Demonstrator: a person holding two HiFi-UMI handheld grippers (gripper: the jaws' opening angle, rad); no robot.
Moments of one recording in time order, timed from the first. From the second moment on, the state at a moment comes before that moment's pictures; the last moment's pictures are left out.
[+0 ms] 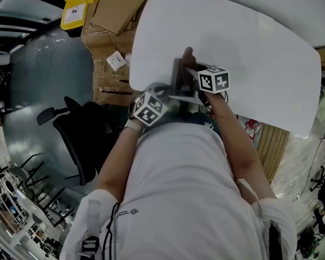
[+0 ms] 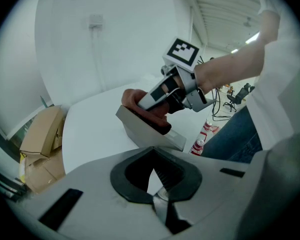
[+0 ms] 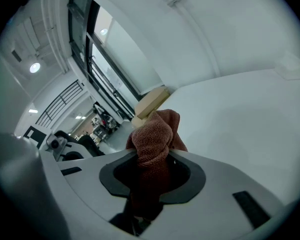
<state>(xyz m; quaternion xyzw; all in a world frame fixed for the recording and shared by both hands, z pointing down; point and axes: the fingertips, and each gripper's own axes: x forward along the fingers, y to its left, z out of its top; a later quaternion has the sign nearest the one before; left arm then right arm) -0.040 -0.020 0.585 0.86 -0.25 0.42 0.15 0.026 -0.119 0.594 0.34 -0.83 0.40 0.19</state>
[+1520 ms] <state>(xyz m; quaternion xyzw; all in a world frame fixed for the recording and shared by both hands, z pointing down) -0.042 -0.001 0.651 0.81 -0.26 0.48 0.23 0.024 -0.025 0.613 0.31 -0.82 0.43 0.22</state>
